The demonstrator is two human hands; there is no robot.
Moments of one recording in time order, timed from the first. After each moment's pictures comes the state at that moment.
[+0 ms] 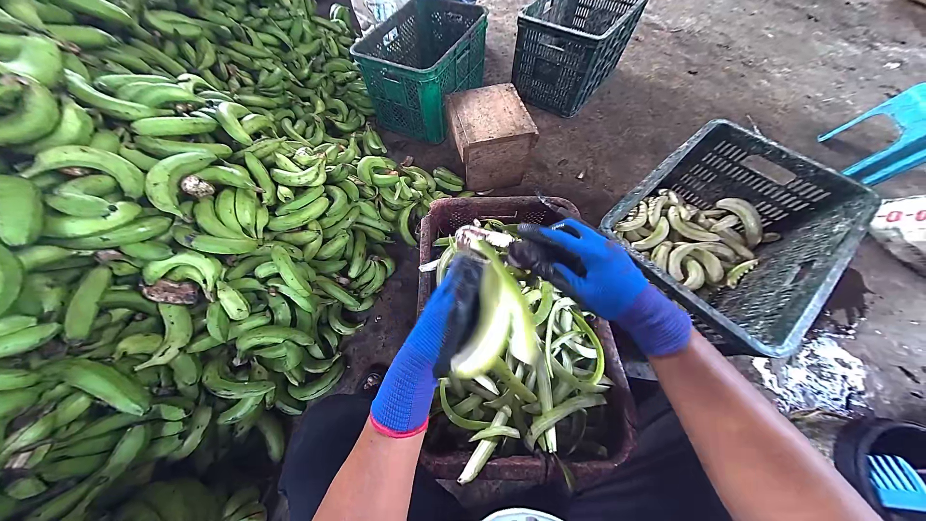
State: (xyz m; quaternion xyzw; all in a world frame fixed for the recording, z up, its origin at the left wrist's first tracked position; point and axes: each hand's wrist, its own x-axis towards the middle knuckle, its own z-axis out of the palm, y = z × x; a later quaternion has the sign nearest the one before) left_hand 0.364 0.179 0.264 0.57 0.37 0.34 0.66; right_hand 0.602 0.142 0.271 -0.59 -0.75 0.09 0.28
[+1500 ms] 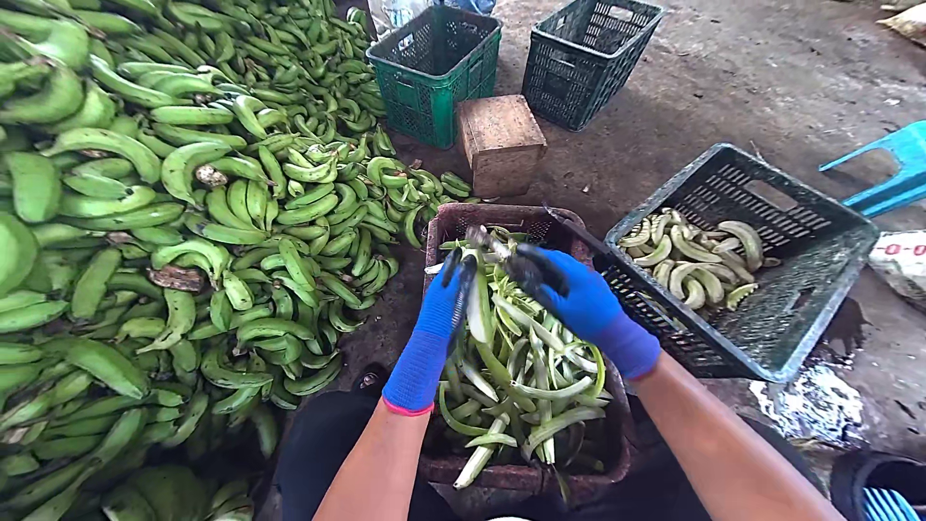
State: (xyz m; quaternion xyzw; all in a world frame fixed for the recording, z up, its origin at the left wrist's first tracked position) left_hand 0.368 0.194 0.250 0.55 0.50 0.34 0.58; right_hand 0.582 0.146 0.245 -0.64 -0.70 0.19 0.26
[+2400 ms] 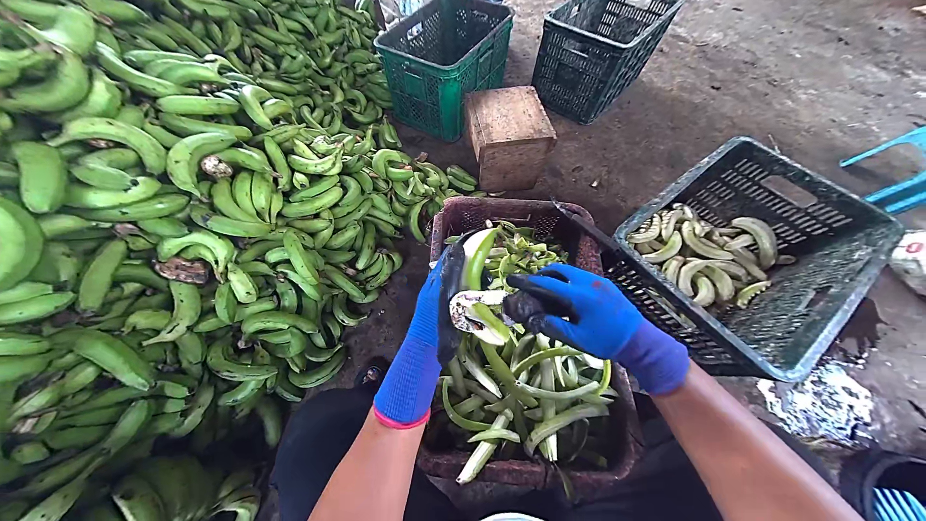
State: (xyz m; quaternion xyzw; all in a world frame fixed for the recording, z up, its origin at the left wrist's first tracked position) left_hand 0.357 0.185 0.256 0.44 0.38 0.44 0.69; right_hand 0.581 0.130 0.251 -0.53 -0.80 0.14 0.24
